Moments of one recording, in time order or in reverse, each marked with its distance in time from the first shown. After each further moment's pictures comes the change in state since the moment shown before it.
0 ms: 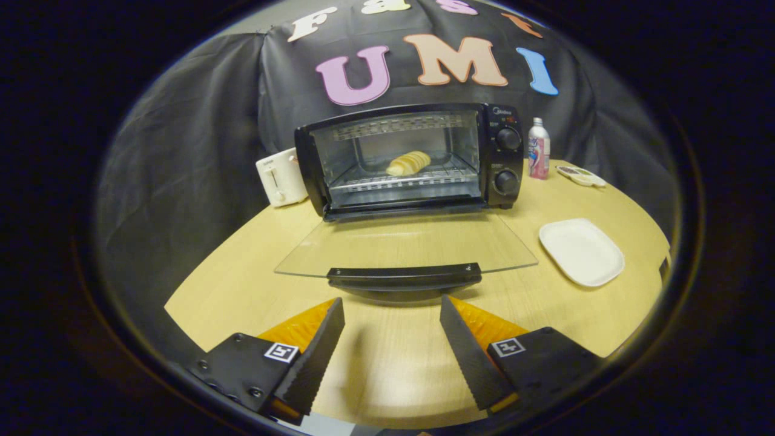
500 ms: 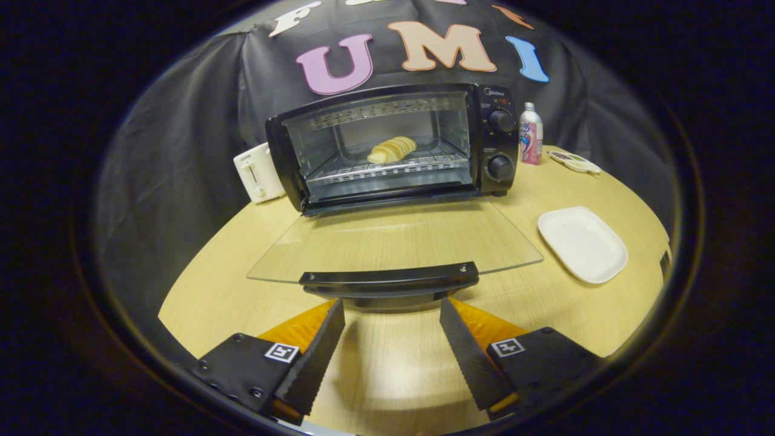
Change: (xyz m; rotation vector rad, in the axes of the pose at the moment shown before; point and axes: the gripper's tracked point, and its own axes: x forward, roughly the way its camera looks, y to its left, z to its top) arm 0.019 -0.013 -0.004 0.006 0.046 -0.056
